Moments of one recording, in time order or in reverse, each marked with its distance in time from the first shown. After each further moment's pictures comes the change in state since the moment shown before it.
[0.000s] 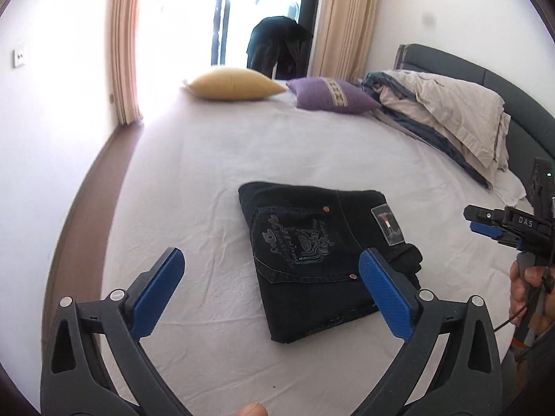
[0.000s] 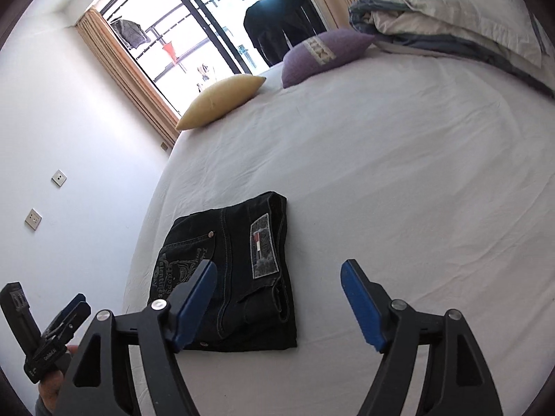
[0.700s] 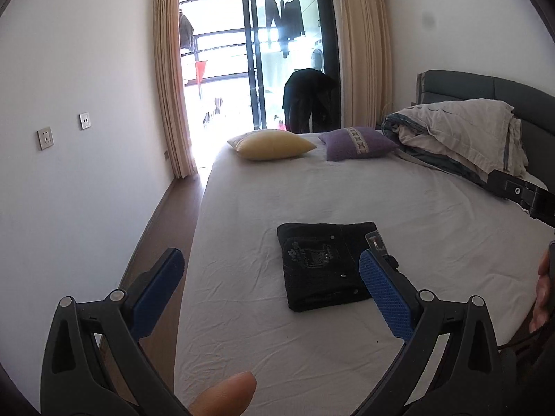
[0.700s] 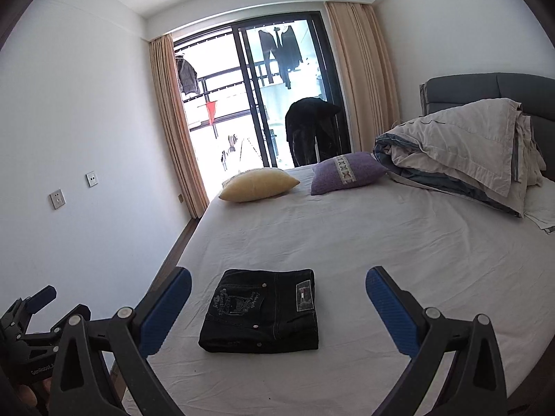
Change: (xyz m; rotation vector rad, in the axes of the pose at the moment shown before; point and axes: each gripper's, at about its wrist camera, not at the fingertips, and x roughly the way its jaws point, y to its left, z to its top) left arm -0.203 -0.087 -0.009 0.055 -0.155 0.226; right arm -0.191 0.123 -0.043 -0.260 -0.359 -0.071
